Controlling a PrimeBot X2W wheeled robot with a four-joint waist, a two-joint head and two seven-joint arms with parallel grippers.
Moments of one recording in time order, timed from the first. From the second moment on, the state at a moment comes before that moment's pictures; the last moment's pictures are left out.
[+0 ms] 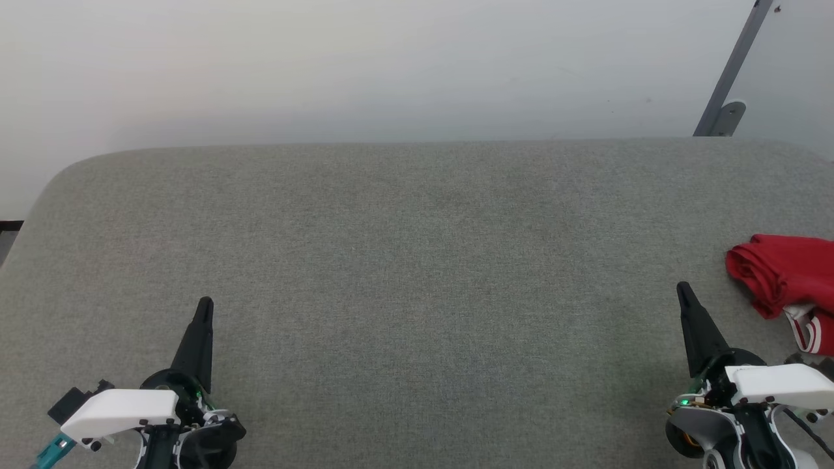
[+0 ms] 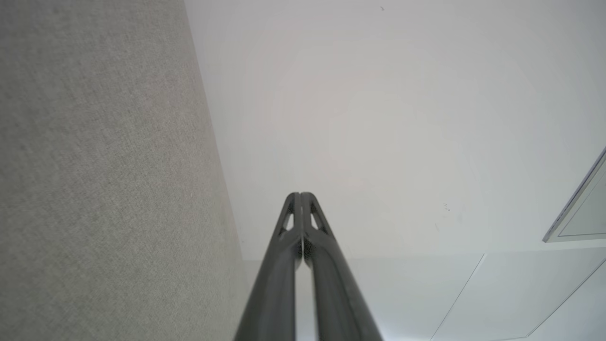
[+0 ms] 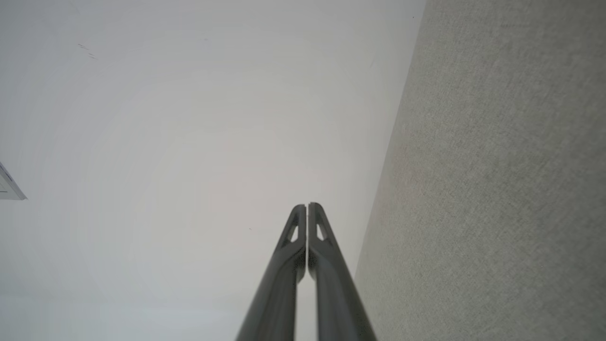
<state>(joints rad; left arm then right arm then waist) -0.10 0.06 0.10 0.25 -1.62 -0.13 0.11 -0.11 -0.05 -0.11 0.25 1.61 0.13 0.11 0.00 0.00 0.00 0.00</state>
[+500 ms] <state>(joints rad) -0.10 0.06 0.10 0.25 -1.62 -0.13 0.11 -0.11 -0.05 -0.11 0.25 1.61 0.13 0.11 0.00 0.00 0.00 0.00</state>
